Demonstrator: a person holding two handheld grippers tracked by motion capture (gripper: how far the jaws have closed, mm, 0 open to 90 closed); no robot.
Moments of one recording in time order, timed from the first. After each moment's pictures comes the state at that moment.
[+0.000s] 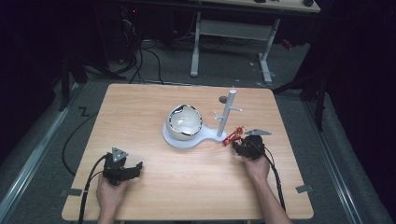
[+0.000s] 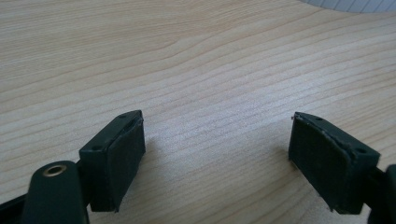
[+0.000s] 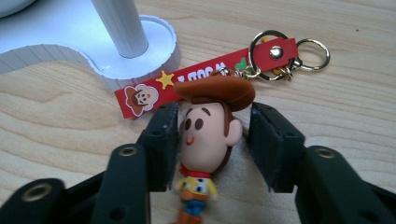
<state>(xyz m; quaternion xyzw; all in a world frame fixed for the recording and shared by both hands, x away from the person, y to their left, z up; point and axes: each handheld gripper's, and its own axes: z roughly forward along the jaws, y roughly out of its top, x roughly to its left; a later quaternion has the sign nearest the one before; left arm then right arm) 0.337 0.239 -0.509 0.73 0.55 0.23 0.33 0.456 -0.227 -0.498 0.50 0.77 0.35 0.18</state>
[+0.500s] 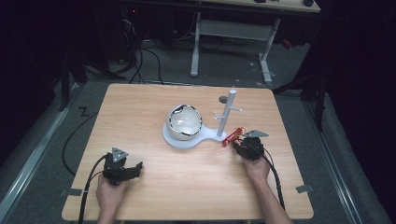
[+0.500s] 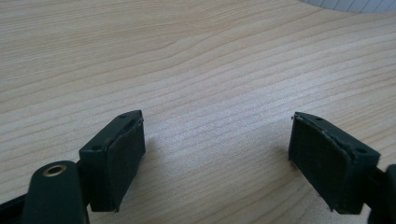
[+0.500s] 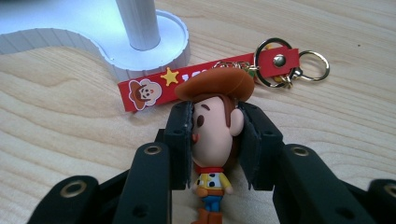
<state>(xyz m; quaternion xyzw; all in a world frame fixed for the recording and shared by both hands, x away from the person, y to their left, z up) 0.337 0.239 -0.509 0.73 0.55 0.23 0.33 0.451 -0.223 -0.497 0.46 0.79 0.34 0.21</state>
